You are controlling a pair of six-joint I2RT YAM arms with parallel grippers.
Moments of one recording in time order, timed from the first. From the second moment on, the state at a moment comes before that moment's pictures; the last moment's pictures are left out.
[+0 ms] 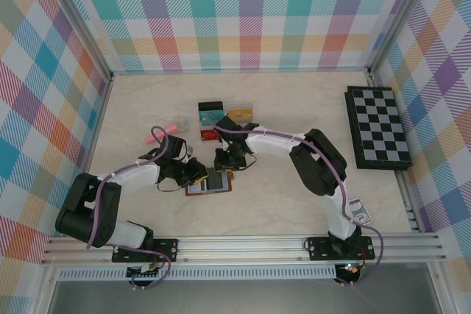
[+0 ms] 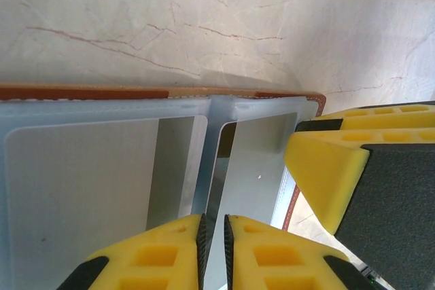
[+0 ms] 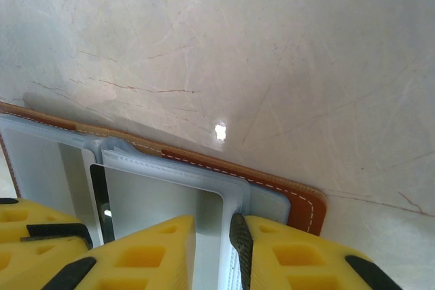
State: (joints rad) left arm -0.33 1.41 0.59 -0.27 0.50 -0.81; right arm 0.85 2.10 1.49 -0.63 -0.32 0.71
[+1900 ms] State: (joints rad) left arm -0.27 1.35 0.58 -0.37 0.48 -0.74; right arm 0.87 2.12 1.56 -0.69 -0.34 0.66
